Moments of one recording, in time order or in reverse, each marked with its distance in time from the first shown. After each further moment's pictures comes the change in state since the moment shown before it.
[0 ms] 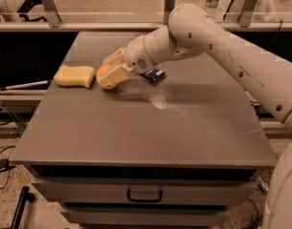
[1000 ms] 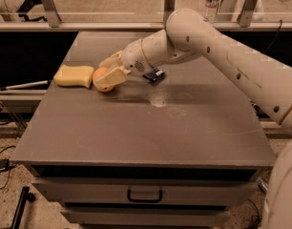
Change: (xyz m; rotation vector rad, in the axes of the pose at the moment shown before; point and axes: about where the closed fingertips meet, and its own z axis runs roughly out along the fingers) arm 0.002 0.010 0.008 -0.037 -0.026 0.051
